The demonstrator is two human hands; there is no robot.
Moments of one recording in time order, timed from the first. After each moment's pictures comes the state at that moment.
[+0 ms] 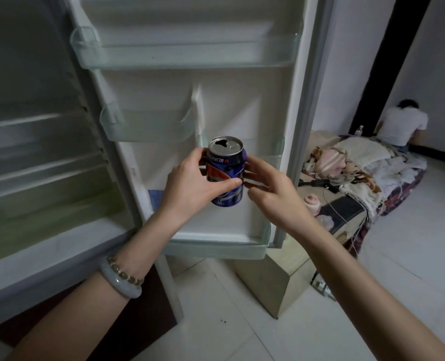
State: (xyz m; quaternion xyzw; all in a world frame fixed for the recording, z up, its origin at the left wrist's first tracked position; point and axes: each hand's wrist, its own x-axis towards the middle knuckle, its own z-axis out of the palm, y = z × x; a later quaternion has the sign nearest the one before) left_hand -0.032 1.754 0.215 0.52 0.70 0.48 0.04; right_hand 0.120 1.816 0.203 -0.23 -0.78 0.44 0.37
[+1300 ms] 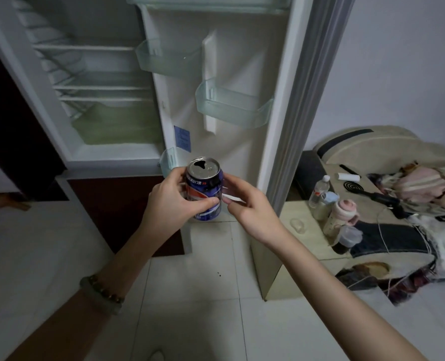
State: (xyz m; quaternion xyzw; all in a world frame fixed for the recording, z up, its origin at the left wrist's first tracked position) left_hand 0.166 1.725 0.116 0.27 0.81 0.52 -0.01; right_hand 0.259 1.869 0.112 -0.05 -0.79 0.58 0.17
